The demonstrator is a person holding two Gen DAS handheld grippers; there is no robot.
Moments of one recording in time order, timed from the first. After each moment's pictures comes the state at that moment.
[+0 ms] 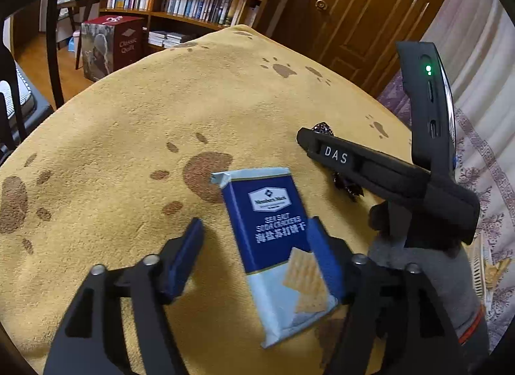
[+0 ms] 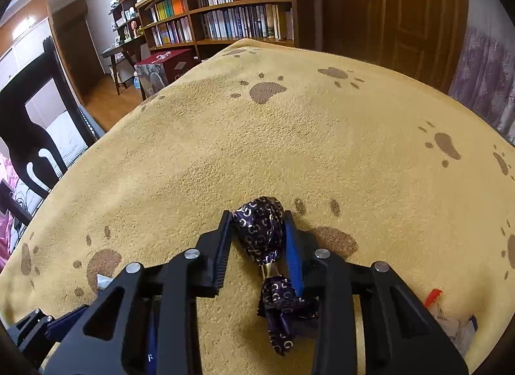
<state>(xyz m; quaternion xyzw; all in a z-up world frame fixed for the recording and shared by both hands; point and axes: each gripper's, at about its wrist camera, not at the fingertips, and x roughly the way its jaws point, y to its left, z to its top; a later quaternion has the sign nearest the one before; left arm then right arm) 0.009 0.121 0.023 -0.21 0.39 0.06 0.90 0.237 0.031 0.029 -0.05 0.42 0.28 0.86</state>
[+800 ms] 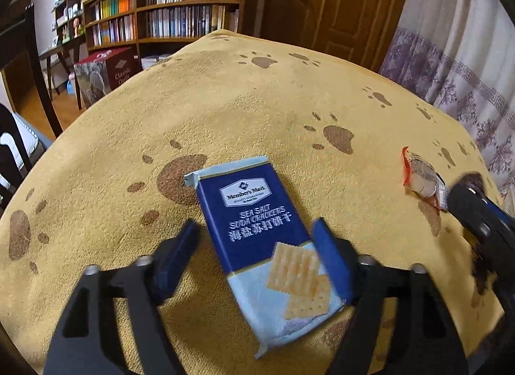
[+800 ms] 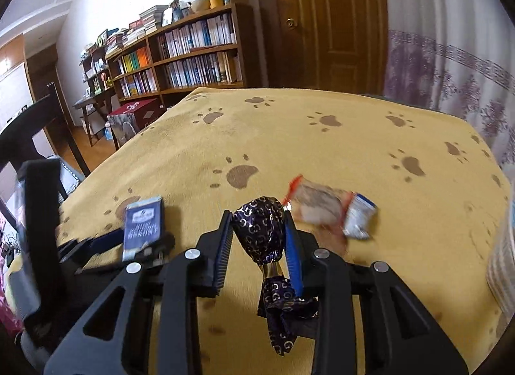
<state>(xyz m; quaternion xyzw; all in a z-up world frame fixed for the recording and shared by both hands) 0.030 0.084 0.014 -0.10 0.39 0.08 0.91 0.098 -0.092 0.073 0.02 0.34 0.20 0.92</state>
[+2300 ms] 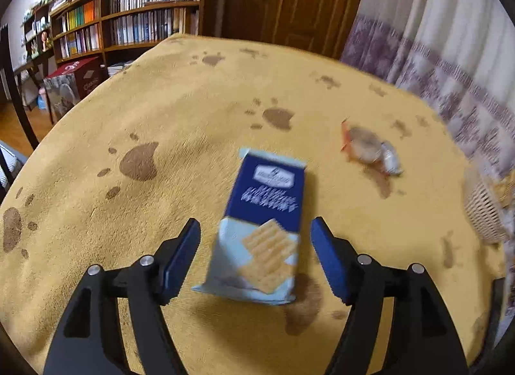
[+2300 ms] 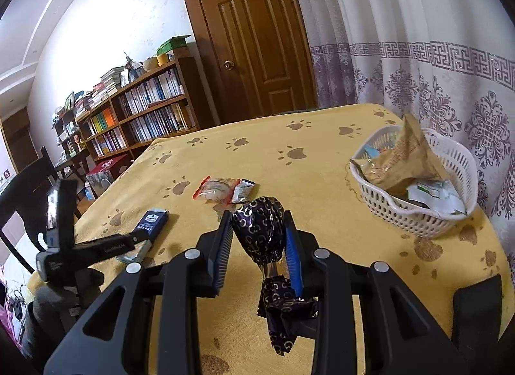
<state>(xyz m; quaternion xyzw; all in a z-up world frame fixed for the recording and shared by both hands) 0.005 0.049 0.023 -0.07 0.41 0.01 0.91 -0.013 -0.241 0.093 0.12 0.28 0.11 0.95</state>
